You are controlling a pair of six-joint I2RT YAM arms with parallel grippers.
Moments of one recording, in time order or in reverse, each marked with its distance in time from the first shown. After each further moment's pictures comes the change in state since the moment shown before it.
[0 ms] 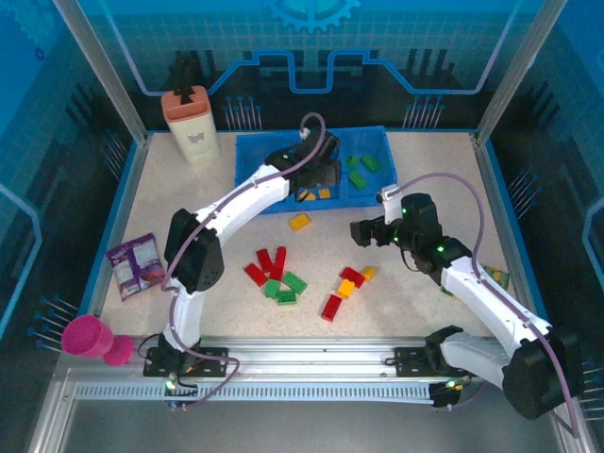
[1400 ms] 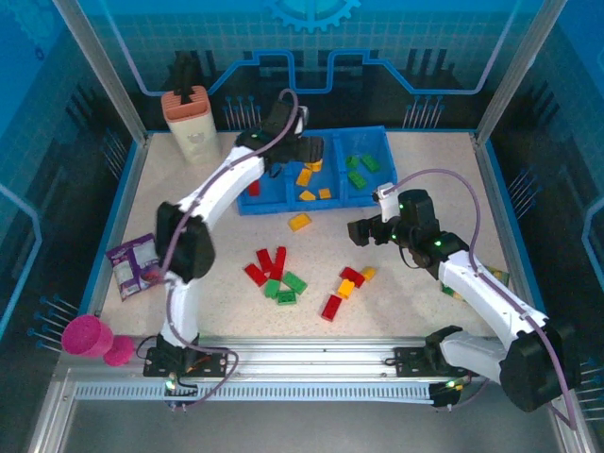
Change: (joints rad) left arm 0.165 -0.219 -0.212 0.144 0.216 0.345; right arm 0.000 0.045 0.043 -0.034 -0.026 -0.030
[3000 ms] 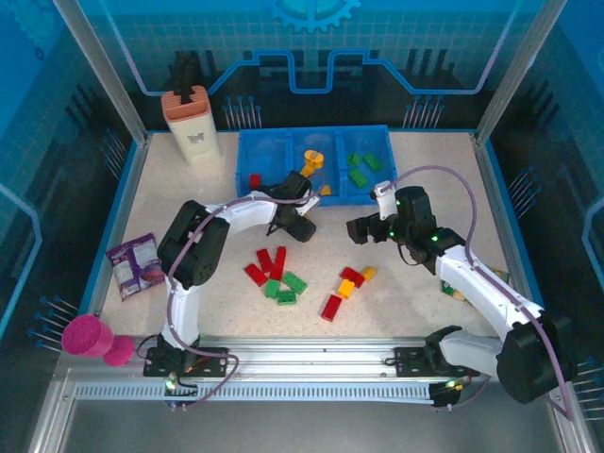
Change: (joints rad) left arm -0.084 0.198 -0.346 0.048 0.009 0.317; right arm 0.000 0.047 0.022 -0.002 0.016 -0.012
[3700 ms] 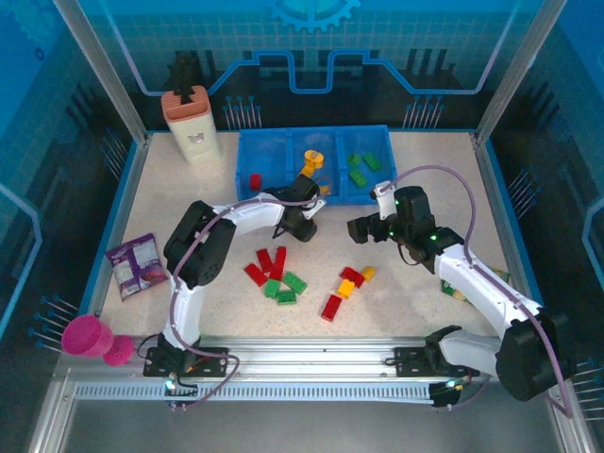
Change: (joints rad) left arm -0.037 0.032 0.032 -0.024 0.001 -0.055; right arm 0.000 0.014 0.003 0.000 0.027 0.000
